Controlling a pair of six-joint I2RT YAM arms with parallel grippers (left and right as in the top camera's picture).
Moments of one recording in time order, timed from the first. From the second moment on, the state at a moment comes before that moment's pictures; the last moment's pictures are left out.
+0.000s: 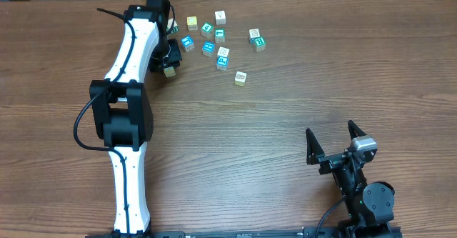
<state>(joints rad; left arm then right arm) -0.09 2.47 2.21 -1.23 -0.02 -0.38 0.18 0.01 0.02 -0.03 -0.04 0.10</state>
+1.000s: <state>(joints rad) -0.19 2.18 2.21 -1.46 -0.02 -0.35 0.18 0.01 0.02 -0.03 -0.04 0.10</state>
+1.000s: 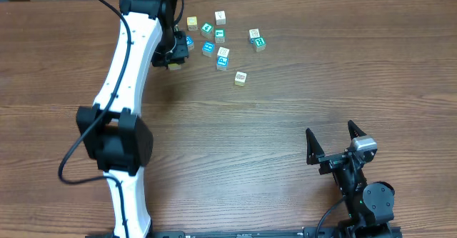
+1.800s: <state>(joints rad) -0.52 2.14 1.88 -1.32 -0.09 -0.68 0.18 0.01 0.02 -0.03 -0.04 0.10</state>
